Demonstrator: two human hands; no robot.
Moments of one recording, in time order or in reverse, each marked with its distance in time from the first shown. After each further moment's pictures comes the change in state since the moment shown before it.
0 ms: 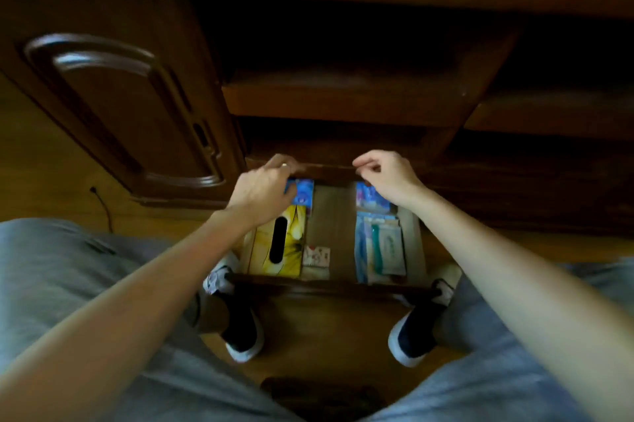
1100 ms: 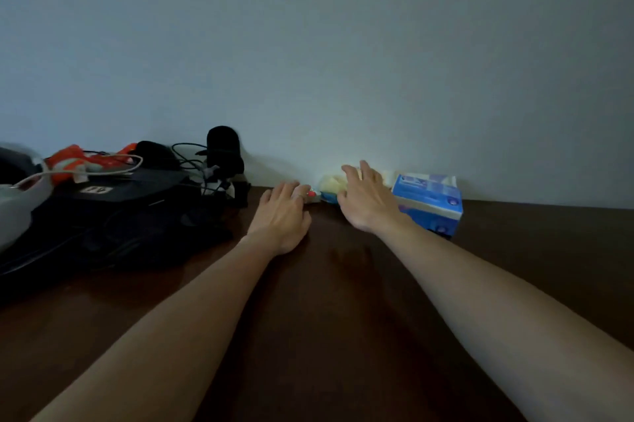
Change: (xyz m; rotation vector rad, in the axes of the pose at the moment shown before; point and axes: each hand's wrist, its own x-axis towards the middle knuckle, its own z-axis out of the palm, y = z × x) left_hand 0.510 0.052 -0.204 0.053 0.422 0.171; right_hand 0.387 -0.164 -0.315 -0.624 0.458 -0.063
